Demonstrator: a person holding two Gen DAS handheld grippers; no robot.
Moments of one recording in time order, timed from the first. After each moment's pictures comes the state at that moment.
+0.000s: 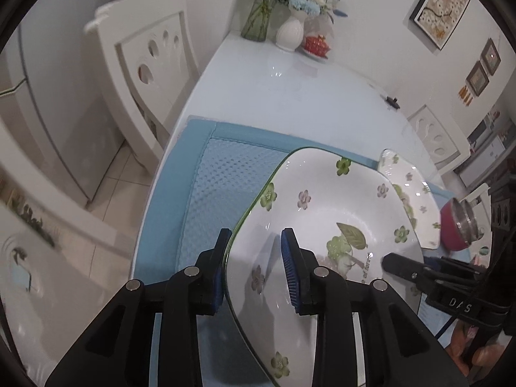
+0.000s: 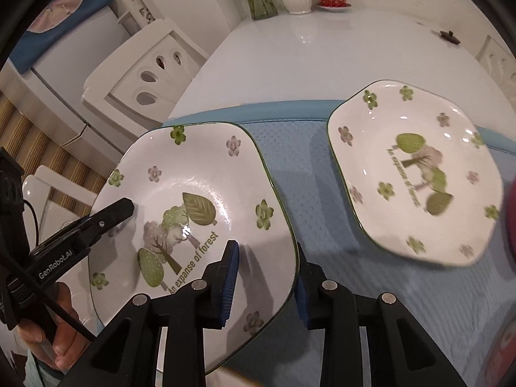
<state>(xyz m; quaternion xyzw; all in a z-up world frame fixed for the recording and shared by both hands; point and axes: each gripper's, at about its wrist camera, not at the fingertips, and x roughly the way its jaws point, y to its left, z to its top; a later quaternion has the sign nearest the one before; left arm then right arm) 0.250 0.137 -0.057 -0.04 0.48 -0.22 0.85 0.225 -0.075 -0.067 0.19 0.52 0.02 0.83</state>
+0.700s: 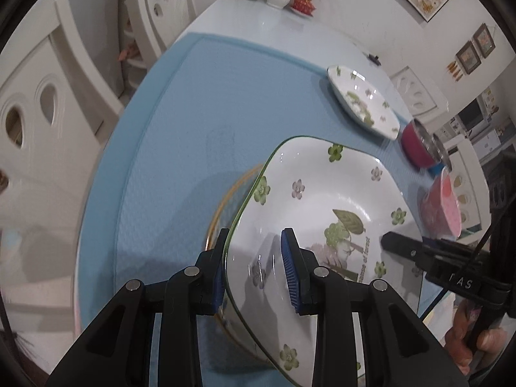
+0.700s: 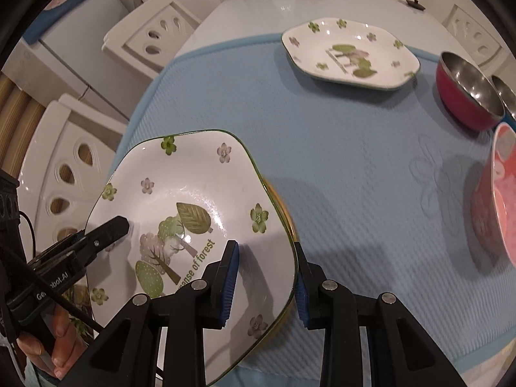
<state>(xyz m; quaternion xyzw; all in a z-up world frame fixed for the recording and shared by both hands) 0.096 0.152 -0.073 -0.05 0.55 -0.22 0.80 0.060 -0.067 -0.063 0.18 0.58 0.00 0.79</state>
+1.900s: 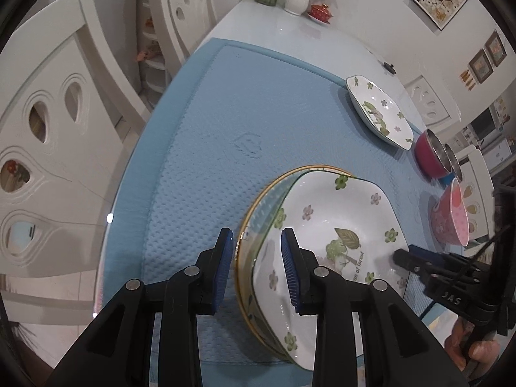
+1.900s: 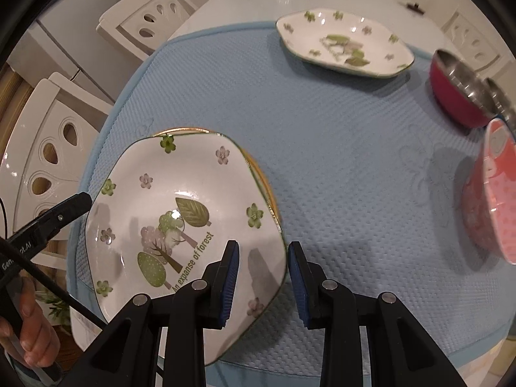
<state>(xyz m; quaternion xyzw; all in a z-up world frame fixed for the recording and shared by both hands) 0.093 0.166 -0.063 -0.05 0.55 -0.18 0.82 0.043 -0.064 -0.065 0.13 0.59 -0.02 0.80</state>
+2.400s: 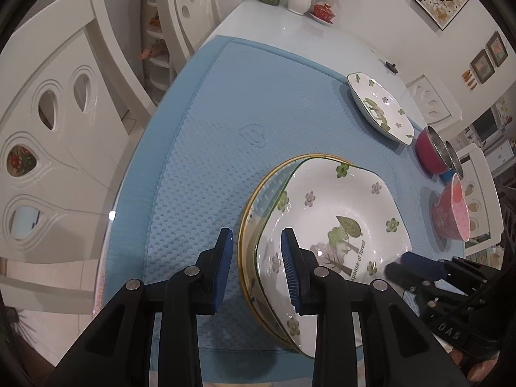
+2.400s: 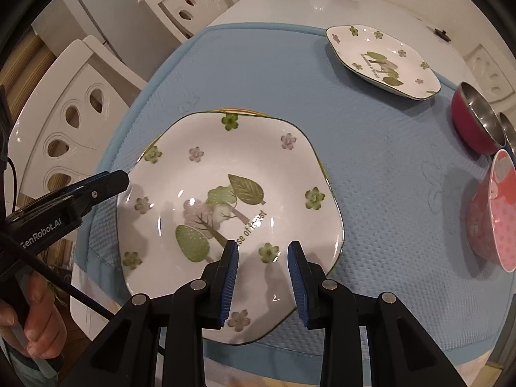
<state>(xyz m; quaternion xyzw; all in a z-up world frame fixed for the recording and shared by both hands) 0.082 0.172 -0.062 -0.05 0.55 -0.18 0.82 0.038 -0.020 -0.051 0.09 0.59 0.02 0.80</state>
